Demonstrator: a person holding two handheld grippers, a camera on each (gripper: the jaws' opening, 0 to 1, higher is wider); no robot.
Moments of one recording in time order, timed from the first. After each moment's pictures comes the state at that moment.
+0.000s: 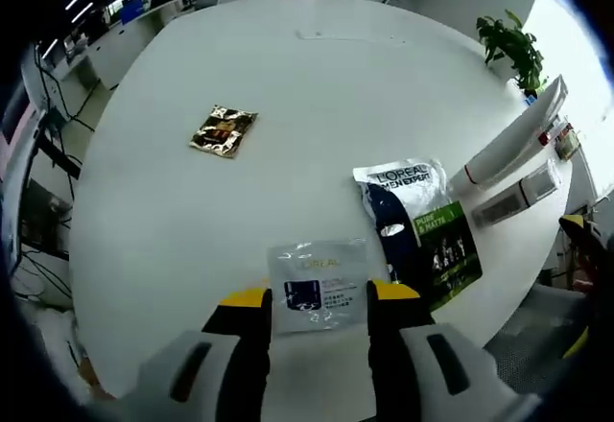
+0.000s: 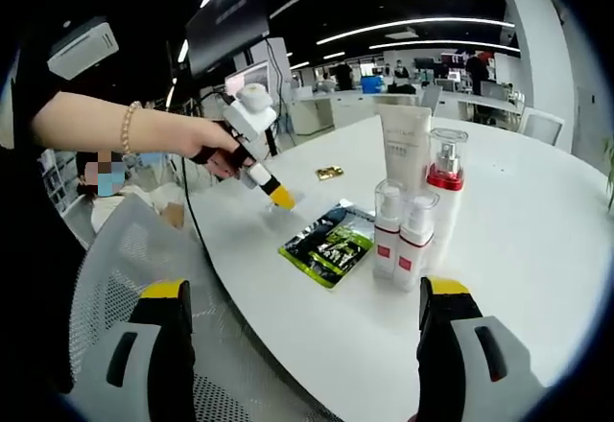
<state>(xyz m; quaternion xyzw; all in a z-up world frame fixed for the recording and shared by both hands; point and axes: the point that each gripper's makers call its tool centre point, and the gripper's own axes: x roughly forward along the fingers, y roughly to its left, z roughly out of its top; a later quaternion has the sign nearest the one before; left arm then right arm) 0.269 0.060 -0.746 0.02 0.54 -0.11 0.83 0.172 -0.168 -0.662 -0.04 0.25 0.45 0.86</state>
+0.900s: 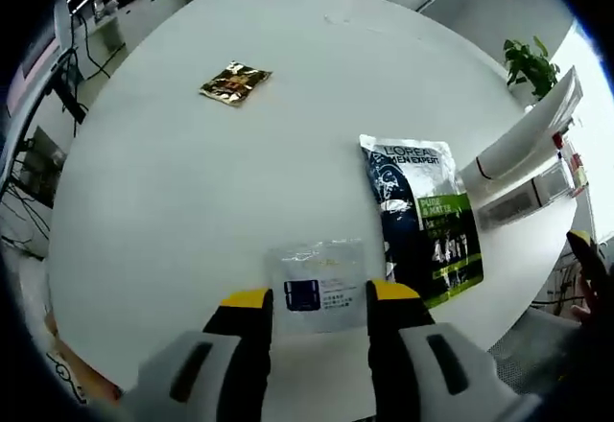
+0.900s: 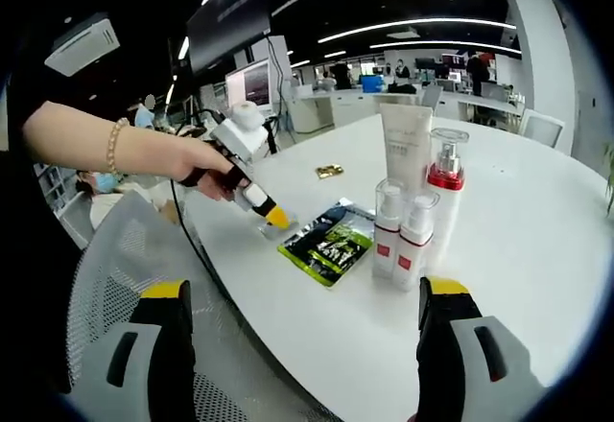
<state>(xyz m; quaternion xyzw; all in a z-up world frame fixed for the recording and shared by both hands) 0.228 0.034 -0.750 -0.04 0.55 -0.06 0.83 0.170 -0.169 -0.663 -0.05 0.25 0.45 0.86</state>
